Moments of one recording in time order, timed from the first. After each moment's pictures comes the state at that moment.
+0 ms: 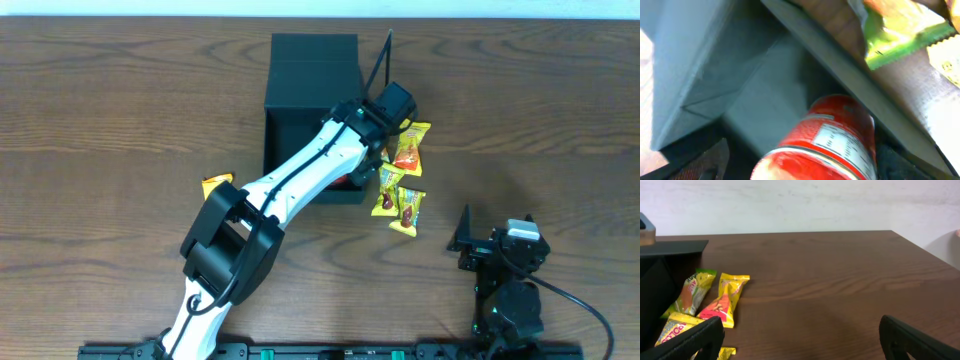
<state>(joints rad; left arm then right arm) -0.75 2.15 1.82 -0.98 -0.35 0.16 0.28 0.01 0.08 -0.24 0.47 0.05</state>
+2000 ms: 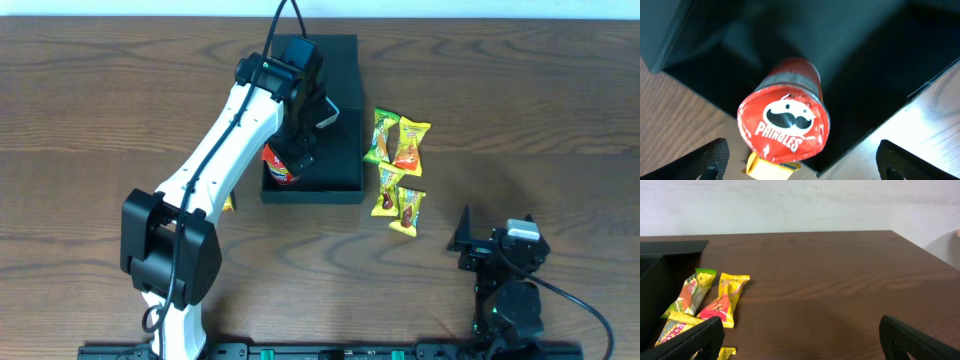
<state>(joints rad) -0.45 1.99 1.81 -1.28 0.01 0.46 0.28 0.01 0.08 -0.24 0.47 0.05</state>
